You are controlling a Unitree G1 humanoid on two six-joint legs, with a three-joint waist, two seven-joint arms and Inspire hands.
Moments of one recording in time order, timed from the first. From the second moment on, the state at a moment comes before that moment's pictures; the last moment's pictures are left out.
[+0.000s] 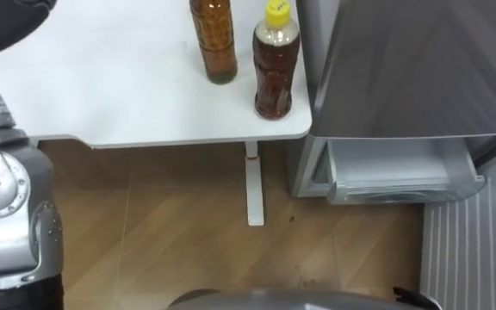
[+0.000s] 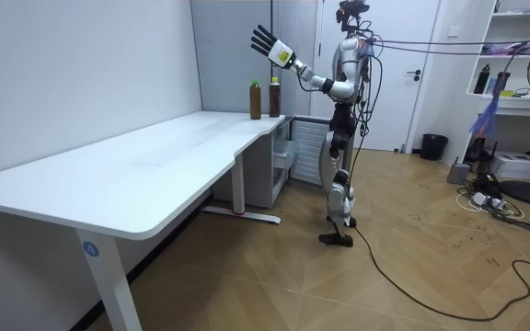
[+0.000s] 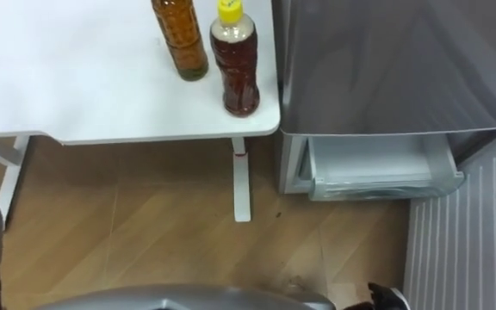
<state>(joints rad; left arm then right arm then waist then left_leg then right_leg) 0.10 0.27 0.21 -0.45 -0.25 -0.22 0.21 0.10 -0.26 -0.06 1.33 -0.21 -0.07 0.02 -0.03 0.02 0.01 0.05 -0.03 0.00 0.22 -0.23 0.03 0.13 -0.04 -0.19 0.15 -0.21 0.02</state>
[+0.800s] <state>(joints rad) -0.04 0.27 0.13 -0.45 -0.27 -0.11 -0.09 0.10 -0.26 -0.04 1.33 -0.37 0.02 0.05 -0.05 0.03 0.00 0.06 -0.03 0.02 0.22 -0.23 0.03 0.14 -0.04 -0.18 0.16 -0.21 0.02</state>
